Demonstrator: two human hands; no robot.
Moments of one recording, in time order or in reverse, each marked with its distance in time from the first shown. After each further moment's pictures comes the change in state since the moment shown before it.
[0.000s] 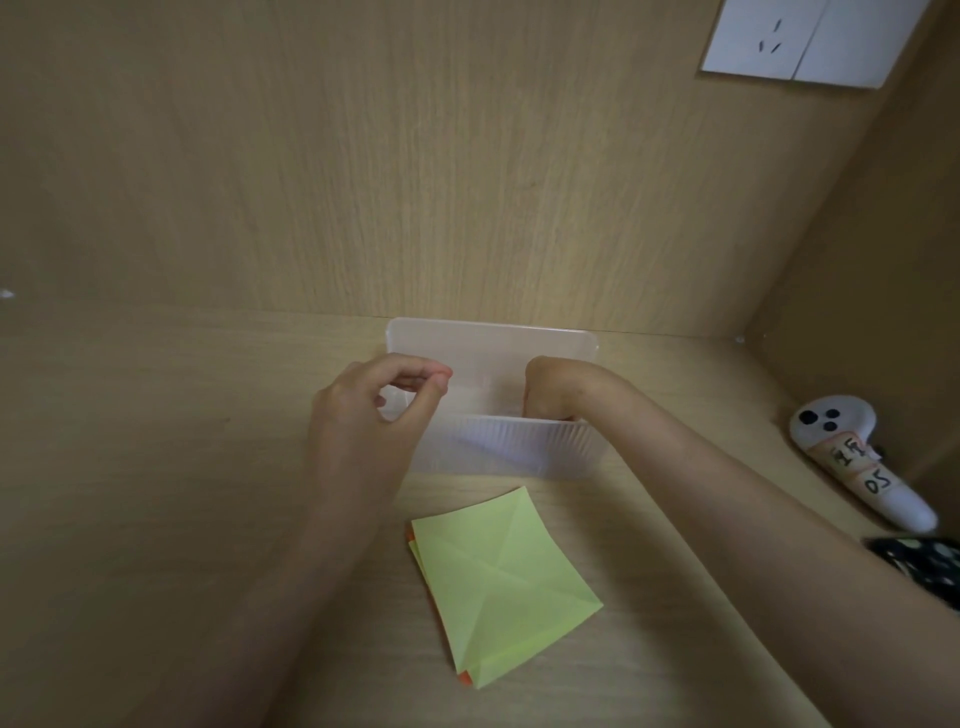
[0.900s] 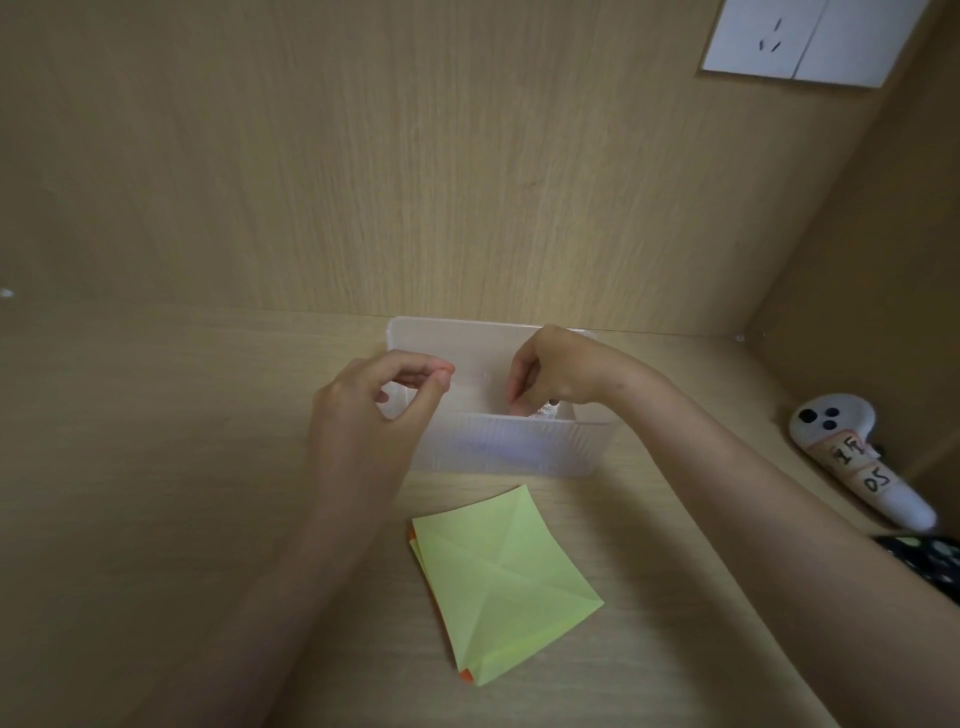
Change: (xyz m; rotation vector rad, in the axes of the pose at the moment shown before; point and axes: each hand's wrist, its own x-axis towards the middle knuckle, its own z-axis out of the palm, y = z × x) left_hand -0.001 0.003 -0.001 -0.040 0.006 0.005; right_hand -0.009 0.013 -0.009 0.414 0.107 -0.248
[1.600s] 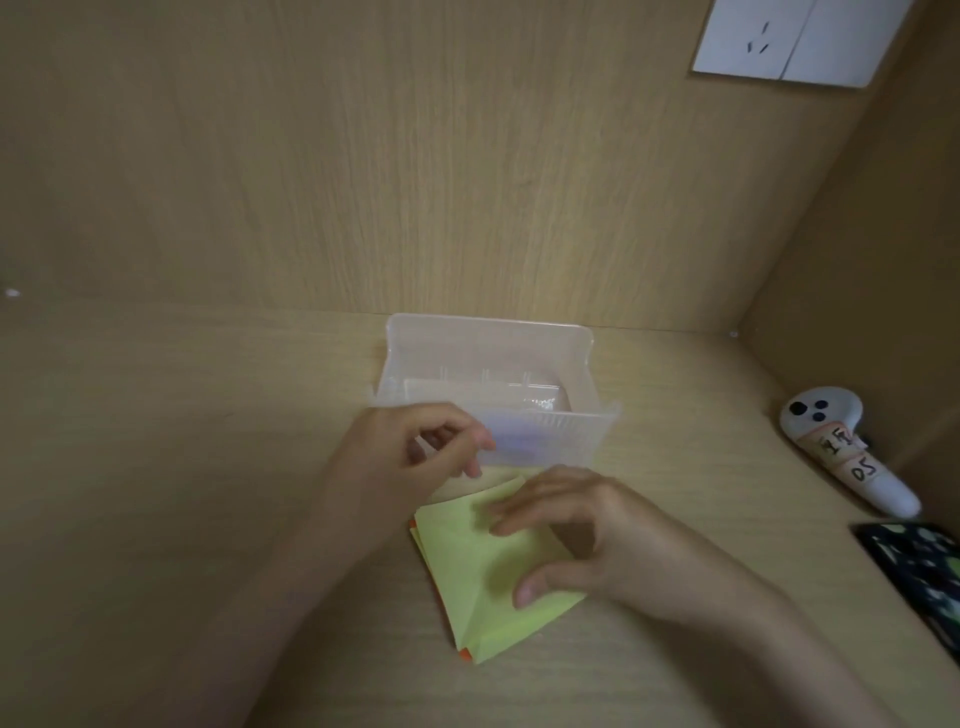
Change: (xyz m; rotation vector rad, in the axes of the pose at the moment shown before) left_hand -0.018 0.009 -0.013 -0.034 -0.470 0.030; right_hand -0.119 0.024 0.075 0.100 0.106 -0.459
